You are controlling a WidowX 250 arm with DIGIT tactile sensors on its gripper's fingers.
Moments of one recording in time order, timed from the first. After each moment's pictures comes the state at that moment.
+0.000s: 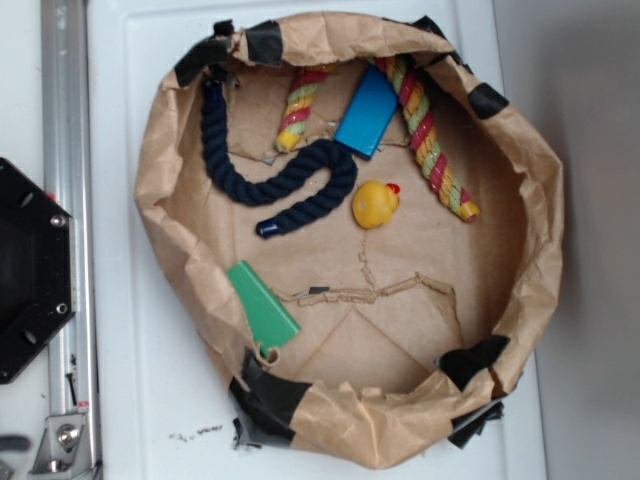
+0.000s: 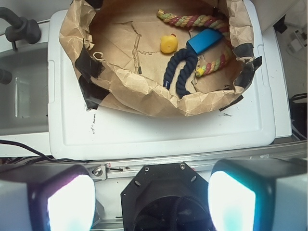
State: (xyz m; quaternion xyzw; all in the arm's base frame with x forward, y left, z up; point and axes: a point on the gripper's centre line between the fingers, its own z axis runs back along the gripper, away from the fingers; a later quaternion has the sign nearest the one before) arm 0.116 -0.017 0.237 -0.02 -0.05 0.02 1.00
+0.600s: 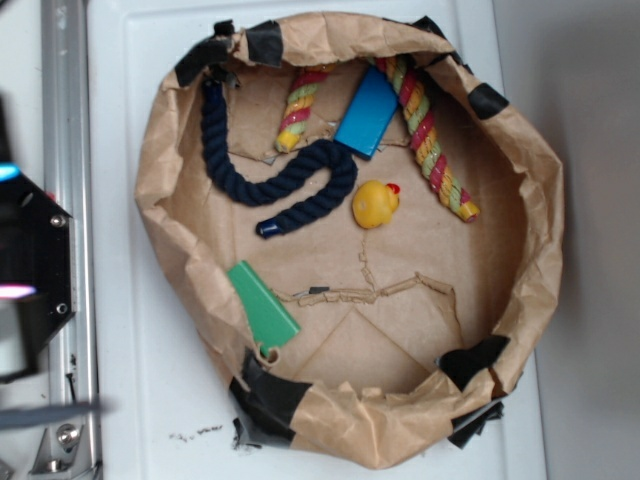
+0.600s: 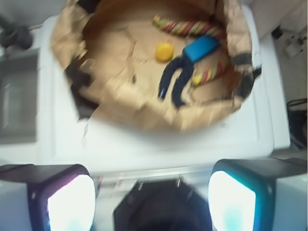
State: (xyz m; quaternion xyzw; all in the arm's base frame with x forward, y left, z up) arm 0.147 -0.007 0.212 0.01 -0.07 0.03 1.00
